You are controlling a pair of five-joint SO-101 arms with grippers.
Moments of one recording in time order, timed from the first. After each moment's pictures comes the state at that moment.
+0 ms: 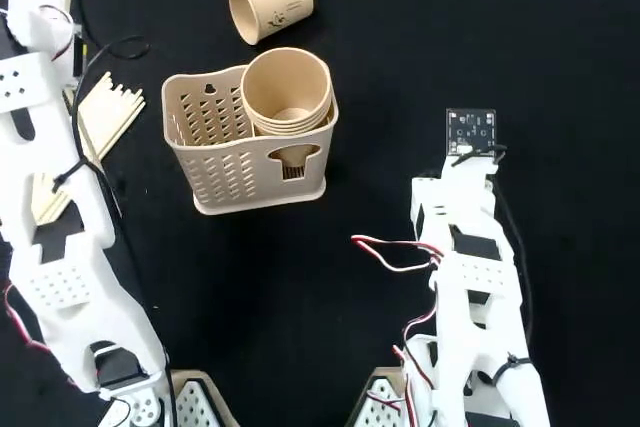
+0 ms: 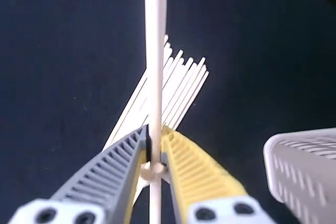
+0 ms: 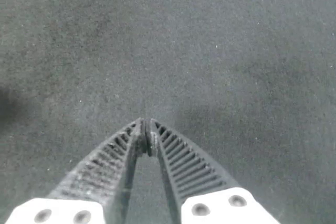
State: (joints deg) left arm -22.5 23.6 -61.2 100.1 -18.2; right arm 9.8 -39.0 73.4 18.7 7.5
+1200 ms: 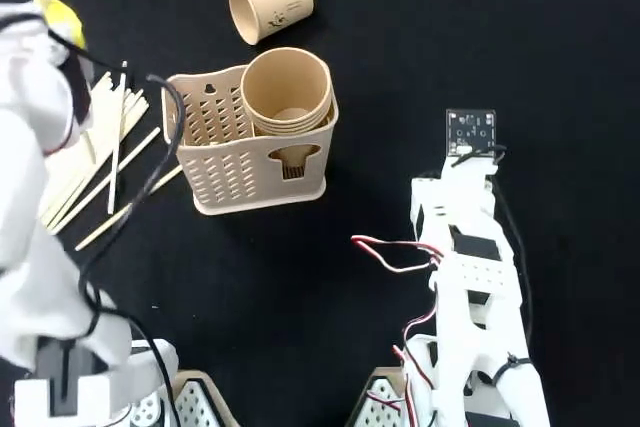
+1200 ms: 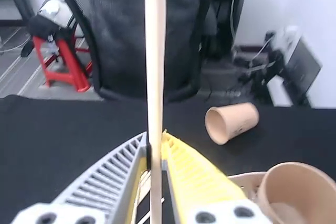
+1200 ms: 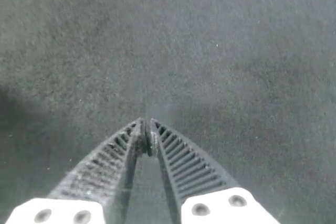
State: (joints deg) left arm -10.9 -13.8 -61.3 100.2 -1.5; right arm 9.8 -39.0 73.5 18.7 7.5
